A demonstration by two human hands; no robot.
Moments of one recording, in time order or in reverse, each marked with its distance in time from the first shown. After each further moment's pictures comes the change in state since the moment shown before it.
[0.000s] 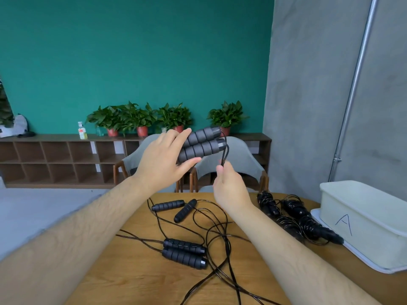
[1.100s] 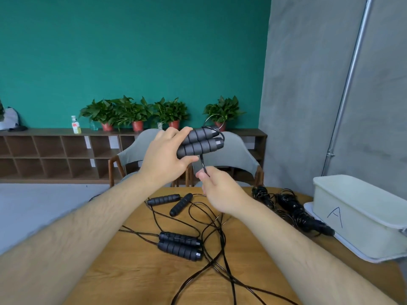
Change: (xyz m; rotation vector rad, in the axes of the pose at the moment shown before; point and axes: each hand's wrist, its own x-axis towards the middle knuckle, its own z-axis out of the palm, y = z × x) left_hand 0.001 0.016 0.010 -0.214 -0.053 -0.154; right_hand -0.014 -0.003 -0.014 0.038 -0.325 -0.168
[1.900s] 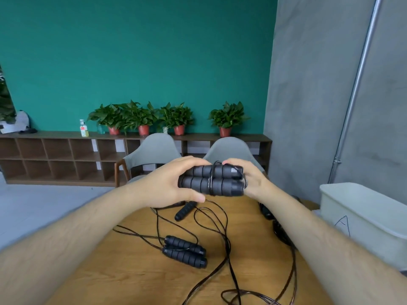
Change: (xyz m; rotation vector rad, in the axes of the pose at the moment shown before) left_hand -0.033 0.014 -0.048 -0.427 -0.514 0.064; right_hand 0.028 0.030 -0.042 0.504 -0.014 0.031
